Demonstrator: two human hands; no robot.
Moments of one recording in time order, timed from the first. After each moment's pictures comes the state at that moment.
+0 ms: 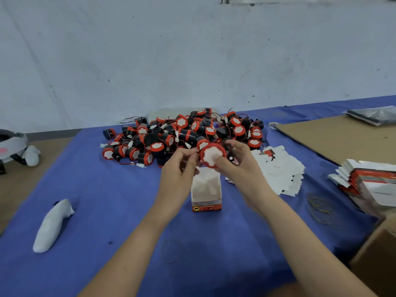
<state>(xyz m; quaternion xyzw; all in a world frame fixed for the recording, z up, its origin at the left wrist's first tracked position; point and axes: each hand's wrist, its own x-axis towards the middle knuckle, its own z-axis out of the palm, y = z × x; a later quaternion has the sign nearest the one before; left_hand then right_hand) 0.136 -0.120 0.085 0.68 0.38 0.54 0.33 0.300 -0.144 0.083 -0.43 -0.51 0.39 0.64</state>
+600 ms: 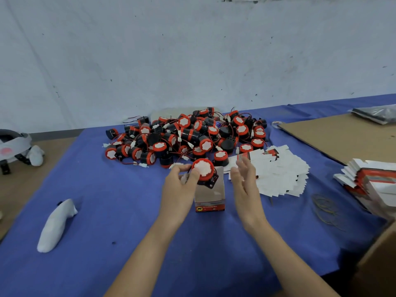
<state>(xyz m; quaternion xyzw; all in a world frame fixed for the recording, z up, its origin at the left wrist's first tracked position) 0.133 -0.132 0.068 0.59 0.52 0.49 0.38 0.293 -0.147 0.016 -0.50 -0.49 0.30 0.65</state>
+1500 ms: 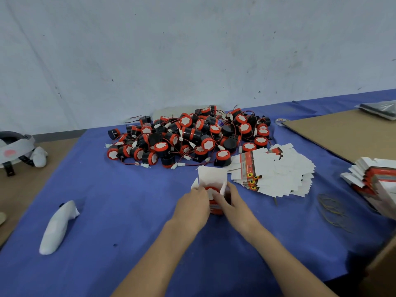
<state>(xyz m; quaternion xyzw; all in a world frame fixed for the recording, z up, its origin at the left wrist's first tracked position) 0.157 -0.112 0.028 0.81 0.58 0.05 0.04 0.290 -0.132 -0.031 -0.58 -0.53 0.39 0.48</state>
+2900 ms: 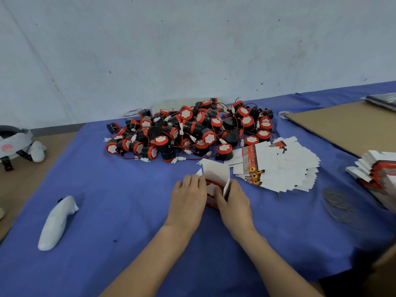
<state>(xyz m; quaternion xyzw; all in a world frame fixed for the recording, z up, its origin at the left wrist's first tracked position) 0.141 -0.112 0.007 0.83 0.49 0.14 -0.22 0.268 -0.129 -0.030 -0.71 -0.52 0.18 0.44</state>
